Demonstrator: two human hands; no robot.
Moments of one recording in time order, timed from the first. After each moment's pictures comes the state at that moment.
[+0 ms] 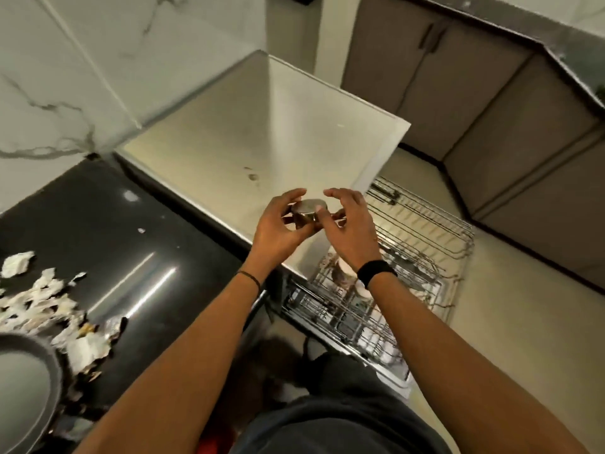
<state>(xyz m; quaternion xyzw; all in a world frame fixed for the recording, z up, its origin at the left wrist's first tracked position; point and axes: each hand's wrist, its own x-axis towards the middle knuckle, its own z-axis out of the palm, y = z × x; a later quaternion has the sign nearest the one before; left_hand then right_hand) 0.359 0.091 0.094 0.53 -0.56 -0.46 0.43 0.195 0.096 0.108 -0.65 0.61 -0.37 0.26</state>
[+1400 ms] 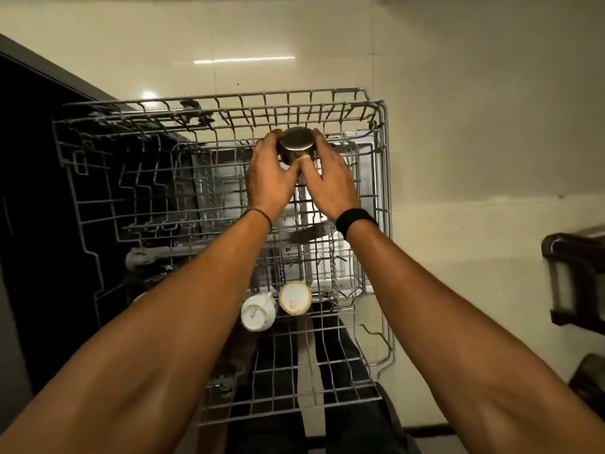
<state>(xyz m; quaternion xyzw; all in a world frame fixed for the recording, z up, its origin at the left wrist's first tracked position) -0.099 -0.120 -0.246 0.55 -0.71 -0.44 0.06 -0.182 -0.040 -0.224 -0.27 0.83 -0.29 0.39</state>
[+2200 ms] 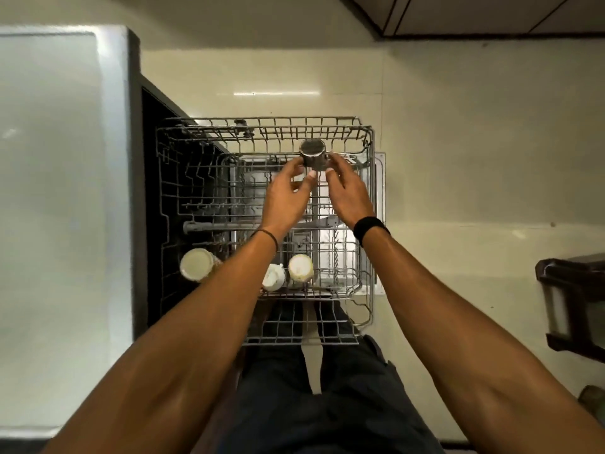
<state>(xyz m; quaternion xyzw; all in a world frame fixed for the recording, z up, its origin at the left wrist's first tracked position) -0.059 -0.056 -0.083 0.54 -0.66 -0.52 0.06 -0.173 0.016 -0.078 -0.25 0.79 -0.35 0.44</state>
